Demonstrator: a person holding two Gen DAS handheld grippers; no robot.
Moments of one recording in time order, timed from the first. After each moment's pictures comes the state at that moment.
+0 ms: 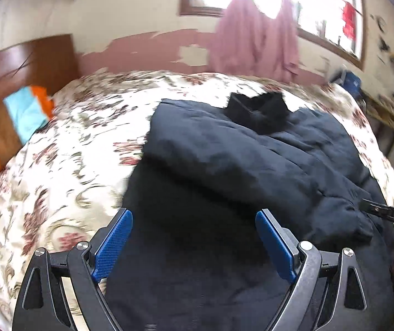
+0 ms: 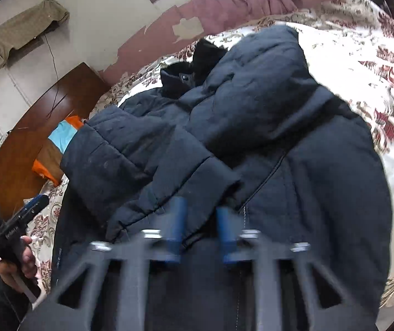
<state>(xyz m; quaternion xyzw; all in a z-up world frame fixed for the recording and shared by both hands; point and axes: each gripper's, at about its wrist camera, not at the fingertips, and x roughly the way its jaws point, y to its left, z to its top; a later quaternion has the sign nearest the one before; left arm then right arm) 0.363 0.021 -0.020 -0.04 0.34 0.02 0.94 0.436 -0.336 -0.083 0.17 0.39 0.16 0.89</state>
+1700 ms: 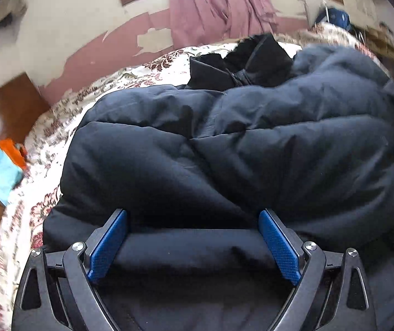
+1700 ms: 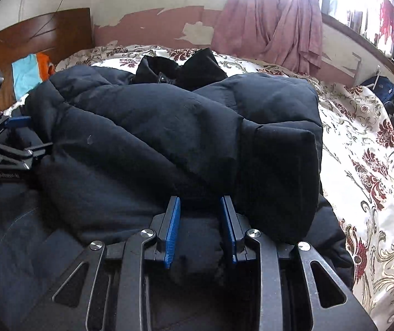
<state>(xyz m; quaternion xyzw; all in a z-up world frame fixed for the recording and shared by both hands) 0.516 -0.079 -0.104 0.15 0.38 0.01 0.91 0.511 -0.303 -0.084 -0.11 0.37 0.08 0.92</state>
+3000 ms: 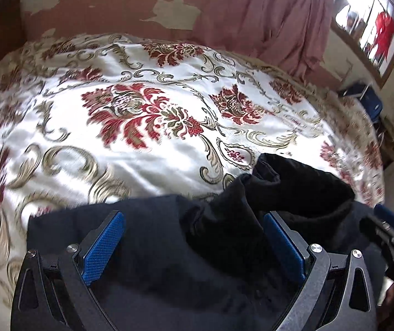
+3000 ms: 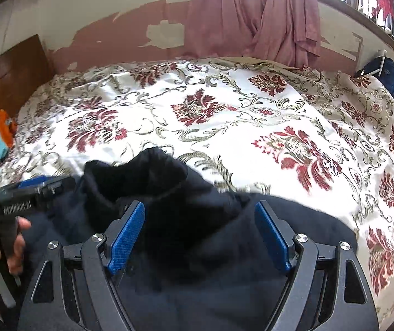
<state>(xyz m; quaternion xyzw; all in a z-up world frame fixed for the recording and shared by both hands) 0.770 -0.024 -0.053 -0.10 0.45 -0.05 0.88 0.767 -0.250 -0.008 -0.02 0.42 0.02 0.91</state>
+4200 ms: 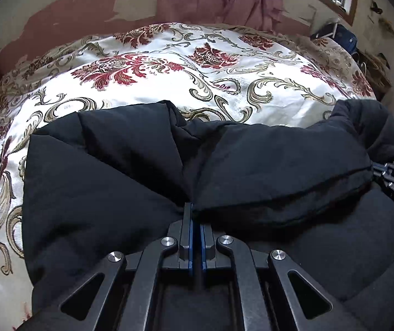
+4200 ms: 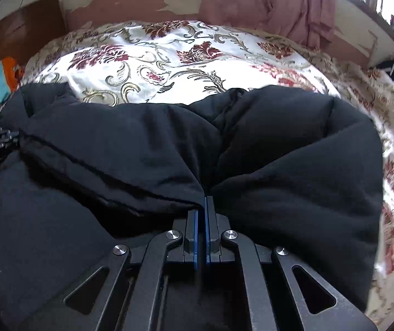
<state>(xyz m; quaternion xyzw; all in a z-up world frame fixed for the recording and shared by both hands) 0.686 -0.028 -0.097 0.01 0.47 -0.11 0.88 0.694 -0.290 -0.087 -0.07 0.45 0.07 0.89</state>
